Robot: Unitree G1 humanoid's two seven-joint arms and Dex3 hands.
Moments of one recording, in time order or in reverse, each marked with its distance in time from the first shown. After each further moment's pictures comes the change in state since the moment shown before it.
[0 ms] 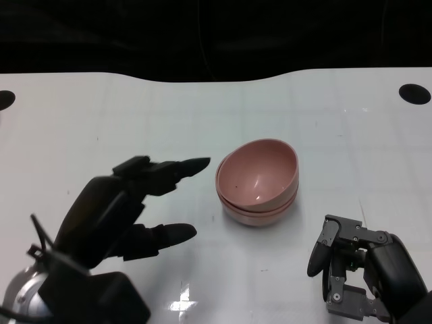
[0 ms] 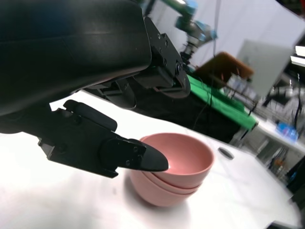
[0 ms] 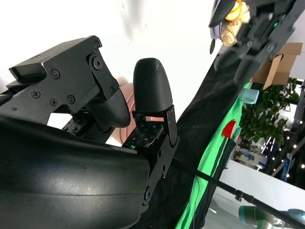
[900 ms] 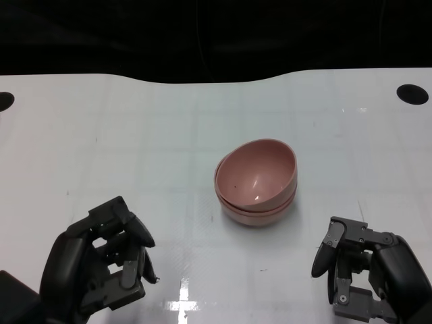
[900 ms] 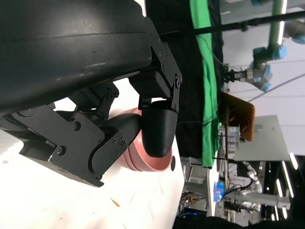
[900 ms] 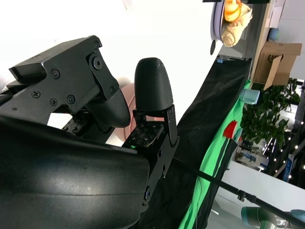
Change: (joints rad) left arm 0.267 -0.246 0.154 -0.119 -0.603 0.256 -0.228; right arm 0.003 -0.018 -0.022 0.010 0.033 -0.006 0.035
